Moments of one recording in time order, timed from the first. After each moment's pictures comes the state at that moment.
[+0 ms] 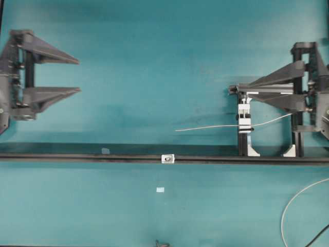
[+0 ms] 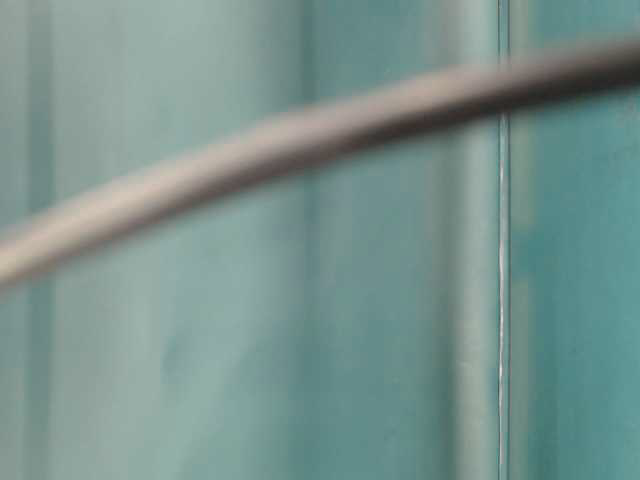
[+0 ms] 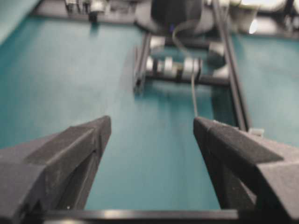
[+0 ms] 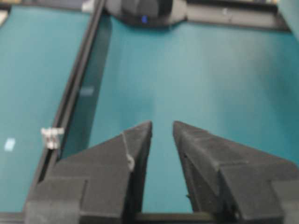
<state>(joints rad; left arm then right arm) 0.07 -0.76 1.22 -0.04 -0.35 0.00 -0.01 -0.74 1.19 0.01 -0.30 0.07</state>
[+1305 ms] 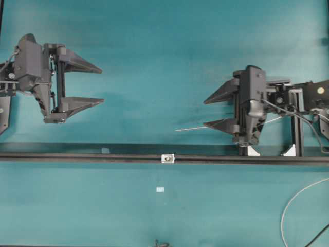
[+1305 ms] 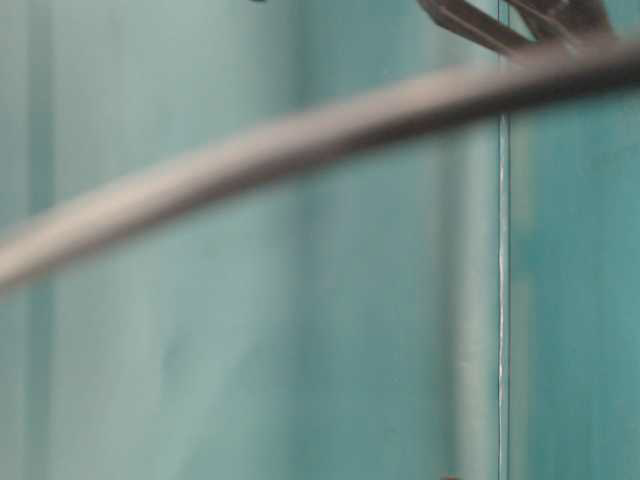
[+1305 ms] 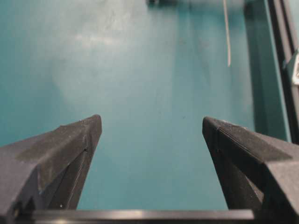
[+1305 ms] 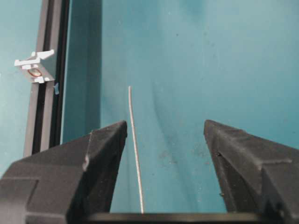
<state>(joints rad) 0.09 -0.41 1.22 -0.04 -0.44 0.00 0.03 -0.15 1.01 0.01 -0.31 0.32</state>
